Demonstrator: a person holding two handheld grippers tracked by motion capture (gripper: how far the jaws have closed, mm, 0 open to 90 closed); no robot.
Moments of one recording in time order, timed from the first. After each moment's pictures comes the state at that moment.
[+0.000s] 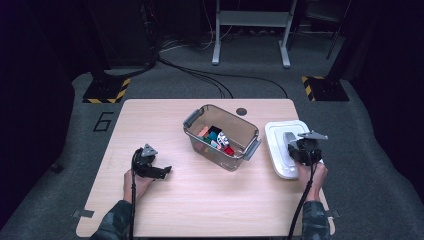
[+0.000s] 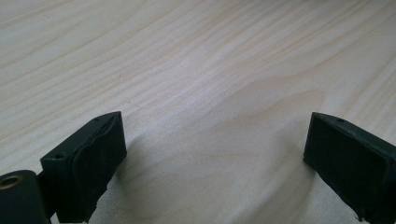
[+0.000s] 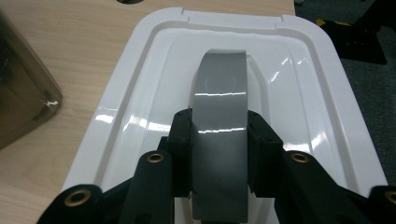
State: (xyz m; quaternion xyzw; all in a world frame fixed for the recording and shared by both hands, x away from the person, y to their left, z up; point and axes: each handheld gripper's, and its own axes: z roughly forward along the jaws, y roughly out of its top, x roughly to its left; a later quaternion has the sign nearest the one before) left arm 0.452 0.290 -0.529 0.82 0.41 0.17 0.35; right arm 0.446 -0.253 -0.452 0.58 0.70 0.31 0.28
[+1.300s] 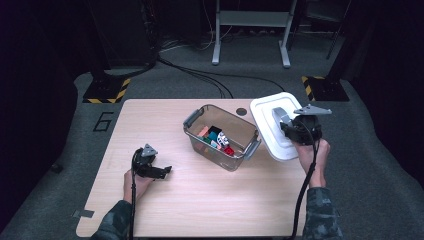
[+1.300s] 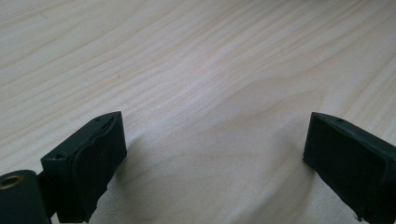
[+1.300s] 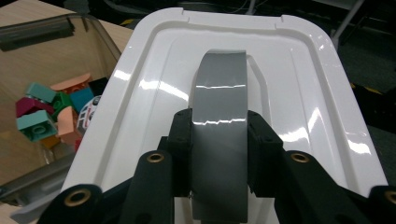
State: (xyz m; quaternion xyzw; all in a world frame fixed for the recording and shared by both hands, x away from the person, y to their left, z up) left arm 0.452 0.290 -0.529 0.83 0.40 0.17 0.35; right arm 0.448 -0.215 -0.346 0.48 0.74 0.37 0.29
